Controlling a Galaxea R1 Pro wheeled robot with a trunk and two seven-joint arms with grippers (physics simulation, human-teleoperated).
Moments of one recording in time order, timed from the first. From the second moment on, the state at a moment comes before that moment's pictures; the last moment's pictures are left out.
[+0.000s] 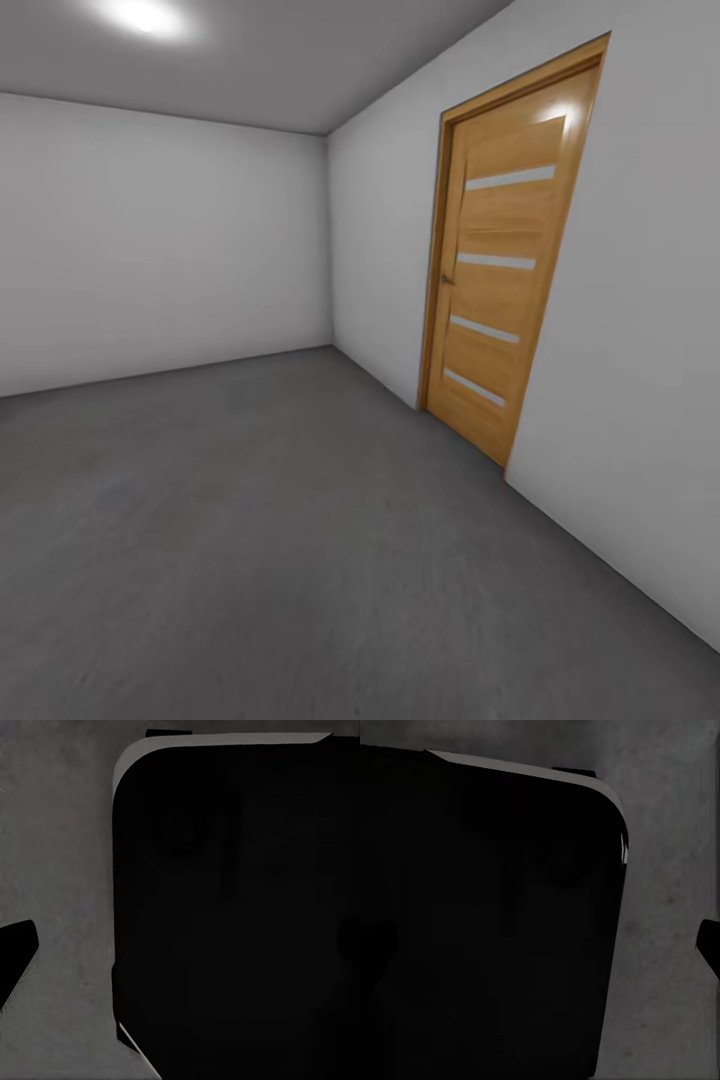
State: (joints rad) left arm 0.00 0.01 0.01 -0.05 0.03 0.00 0.00; right arm 0.00 0.00 0.00 0.01 0.09 -0.15 0.00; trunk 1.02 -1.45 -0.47
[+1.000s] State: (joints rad) left arm 0.00 0.01 0.01 -0.05 0.06 0.00 0.00; right arm 0.00 0.00 0.00 0.01 0.14 -0.15 0.00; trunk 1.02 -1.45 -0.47
